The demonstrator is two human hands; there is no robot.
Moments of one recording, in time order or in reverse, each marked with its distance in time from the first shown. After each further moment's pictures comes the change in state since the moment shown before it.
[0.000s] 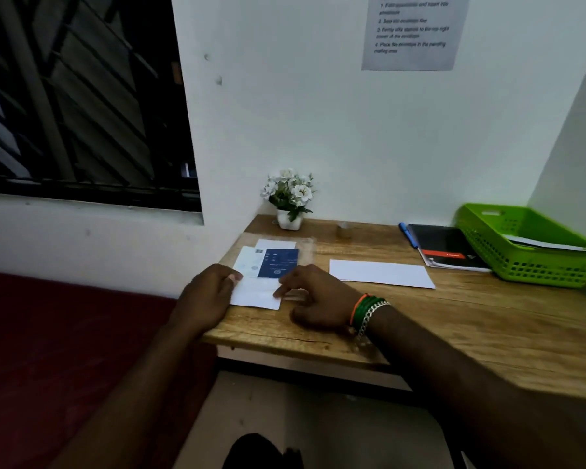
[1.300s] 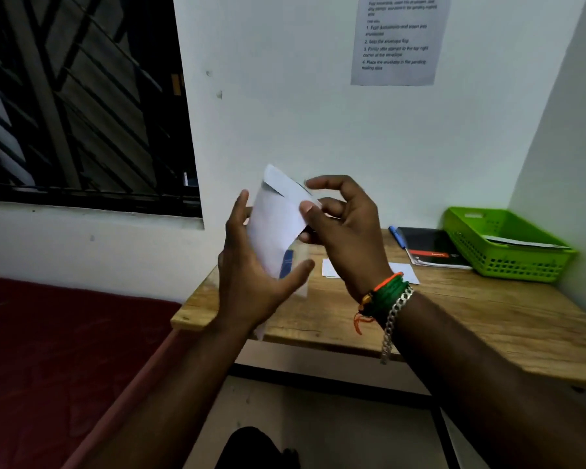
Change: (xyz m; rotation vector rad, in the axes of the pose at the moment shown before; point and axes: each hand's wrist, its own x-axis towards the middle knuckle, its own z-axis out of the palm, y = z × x) left_hand -0.069 0.154 -0.020 -0.354 0.379 0.337; right_hand -0.054 -0.111 -0.076 0.907 0.800 -0.088
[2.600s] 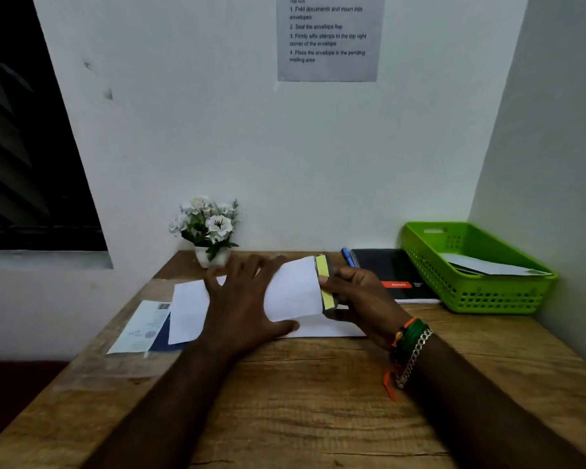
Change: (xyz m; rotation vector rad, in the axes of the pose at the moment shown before) left_hand 0.073 -0.078 0.178 0.652 -0.516 0.175; right_hand 0.072 0.156 -0.193 -0.043 0.020 0.584
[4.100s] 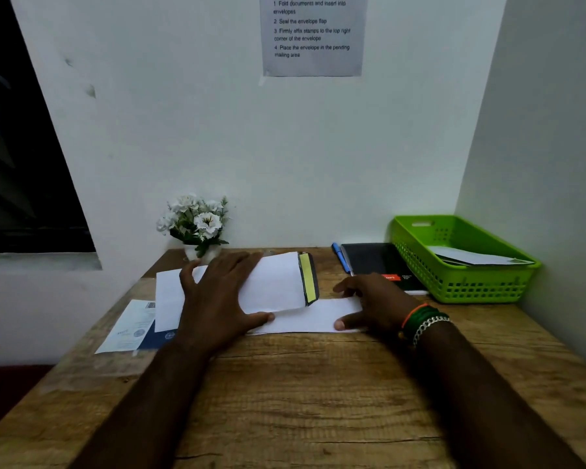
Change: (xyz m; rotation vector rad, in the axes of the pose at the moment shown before) left_hand -0.001 -0.021 0.003 -0.010 0.038 -0.008; right_hand 0.014 0.014 -0.067 -1.248 -0.072 -0.072
